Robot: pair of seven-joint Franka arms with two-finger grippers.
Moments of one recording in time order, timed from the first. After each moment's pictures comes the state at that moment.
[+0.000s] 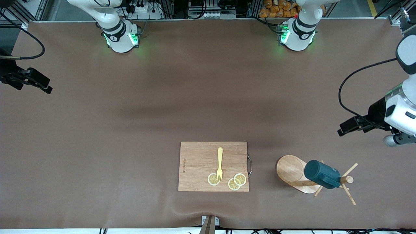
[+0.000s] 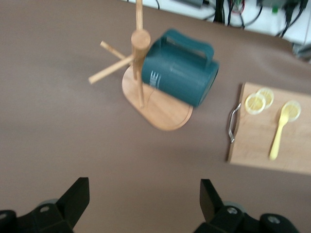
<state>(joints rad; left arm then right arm) 0.21 0.25 -0.31 -1.45 -0.02 1.81 -0.22 -0.05 0.00 0.07 -1.51 -0.02 1.57 0.17</state>
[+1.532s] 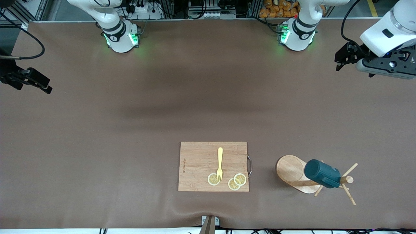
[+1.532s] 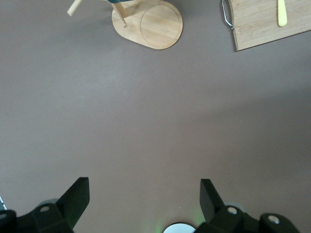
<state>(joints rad) -0.15 -0.04 -0.05 -1.52 0.06 1.45 0.08 -0.05 0.00 0.07 -1.51 -0.02 1.57 0.17</state>
